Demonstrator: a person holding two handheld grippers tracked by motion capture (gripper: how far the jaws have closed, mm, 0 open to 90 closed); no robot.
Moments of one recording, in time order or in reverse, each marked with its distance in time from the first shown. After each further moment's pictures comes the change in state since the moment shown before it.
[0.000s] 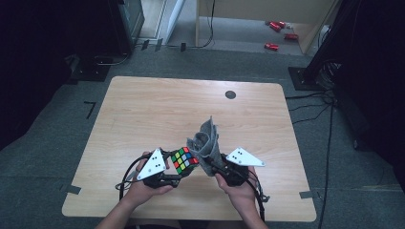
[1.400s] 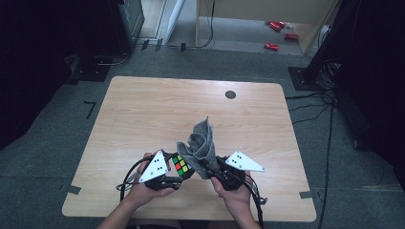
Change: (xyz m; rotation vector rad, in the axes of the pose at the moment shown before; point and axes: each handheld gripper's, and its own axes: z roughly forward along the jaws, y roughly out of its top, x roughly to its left) left arm -0.007 -0.001 0.001 0.001 -0.006 0.028; right arm 0.016 -0.001 -0.001 -0.094 0.089 0.071
